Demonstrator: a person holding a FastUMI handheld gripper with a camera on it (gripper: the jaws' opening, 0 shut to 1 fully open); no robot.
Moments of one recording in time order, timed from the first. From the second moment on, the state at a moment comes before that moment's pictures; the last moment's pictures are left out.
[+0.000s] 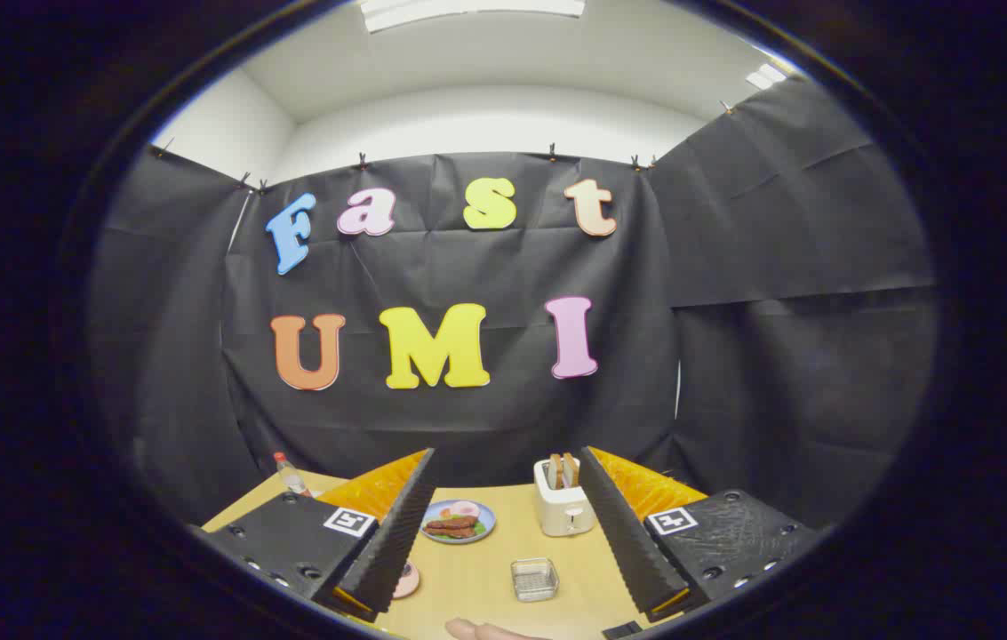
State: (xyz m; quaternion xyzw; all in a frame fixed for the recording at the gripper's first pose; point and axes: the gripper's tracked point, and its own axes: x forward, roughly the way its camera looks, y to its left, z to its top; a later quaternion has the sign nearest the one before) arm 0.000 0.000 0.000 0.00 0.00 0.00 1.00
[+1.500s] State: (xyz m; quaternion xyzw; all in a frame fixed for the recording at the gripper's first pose) arm 0.072 0.170 -0.259 -0.03 0.18 0.06 0.98
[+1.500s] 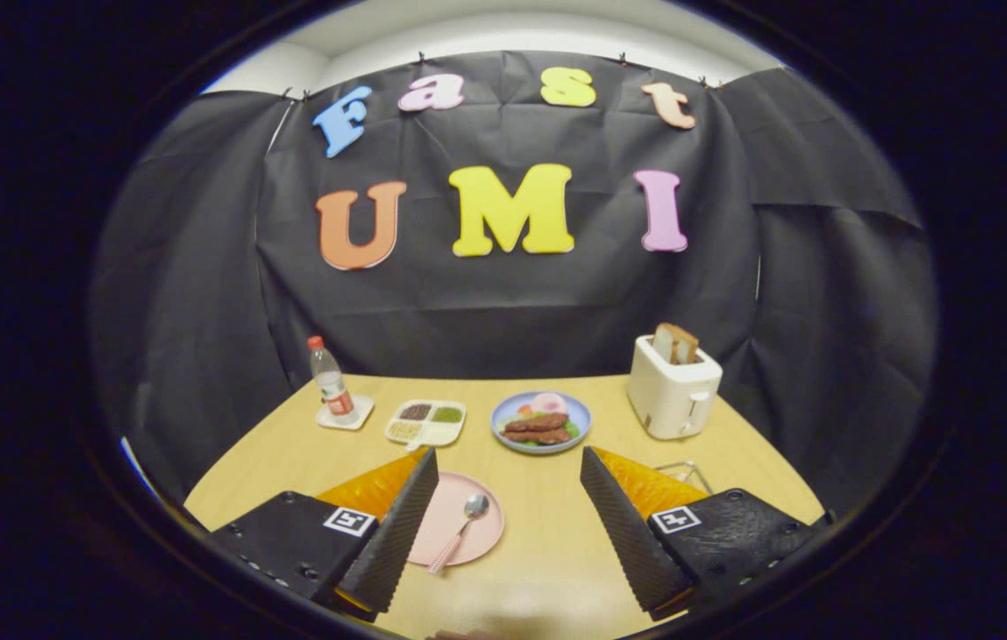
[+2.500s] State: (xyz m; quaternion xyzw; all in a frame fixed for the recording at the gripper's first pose) arm 0.109 0.222 -0.487 0.00 0.45 -0.03 0.89
